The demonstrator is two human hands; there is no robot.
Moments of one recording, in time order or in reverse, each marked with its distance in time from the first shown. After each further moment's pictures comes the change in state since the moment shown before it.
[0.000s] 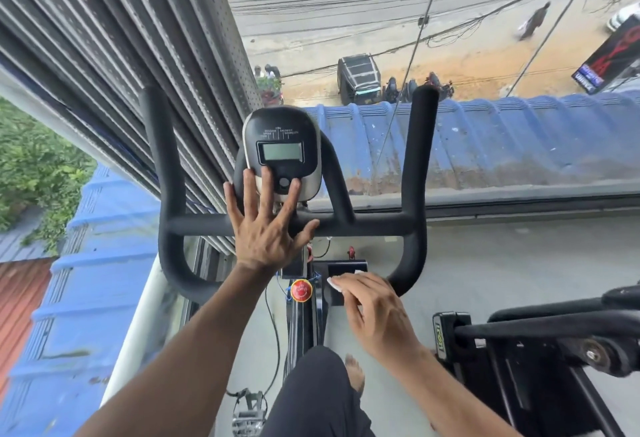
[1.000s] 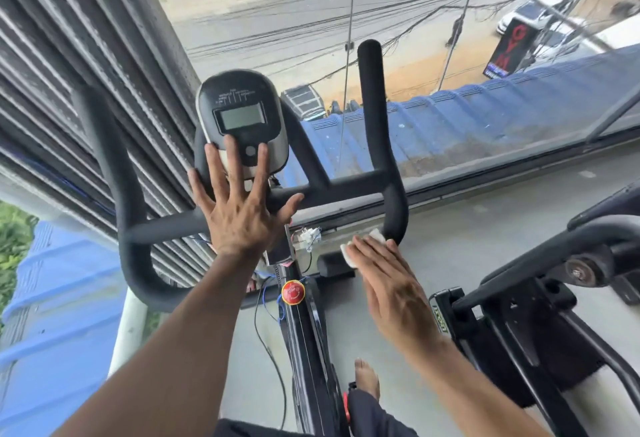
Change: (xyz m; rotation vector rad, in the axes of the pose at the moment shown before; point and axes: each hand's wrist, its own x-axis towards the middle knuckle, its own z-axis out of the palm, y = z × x) left_hand 0.003 0.001 -0.005 -0.012 -0.156 -0.052; right_hand -0.050 0.010 0.026 -0.283 0.230 -0.001
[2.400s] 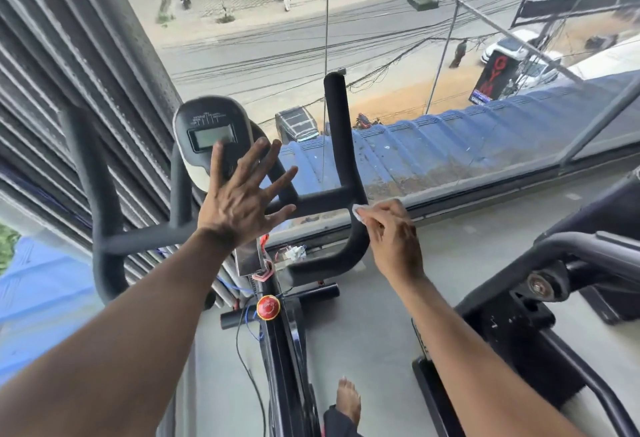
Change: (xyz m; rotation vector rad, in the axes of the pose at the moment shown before) left_hand 0.046 0.025 -0.018 0.347 -0.005 0.558; right_hand 0.072 0.065 -0.048 0.120 0.202 0.279
